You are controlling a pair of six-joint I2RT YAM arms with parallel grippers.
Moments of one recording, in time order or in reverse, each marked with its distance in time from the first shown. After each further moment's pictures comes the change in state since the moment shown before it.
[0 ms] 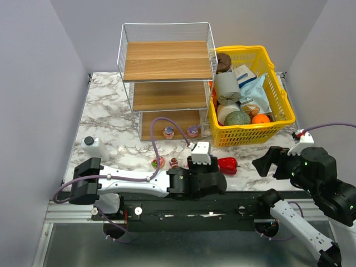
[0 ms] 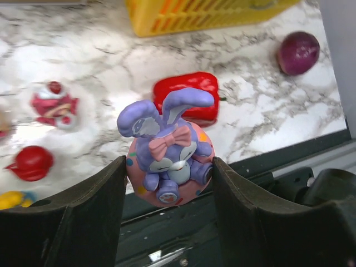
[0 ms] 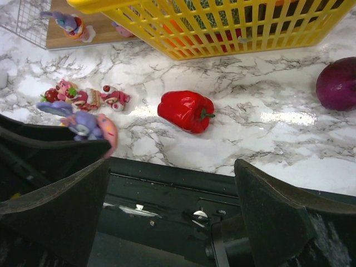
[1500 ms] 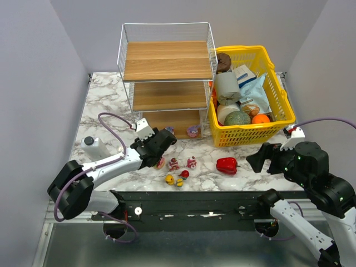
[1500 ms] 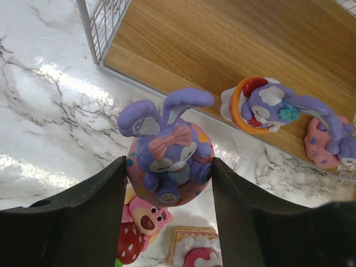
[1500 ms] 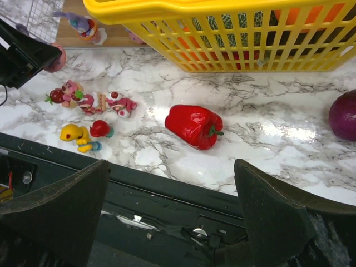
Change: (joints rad) left arm 0.708 -0.258 -0.439 0.050 0.086 0.005; right arm 0.000 0.028 -0.060 0.124 -0.047 -0.068
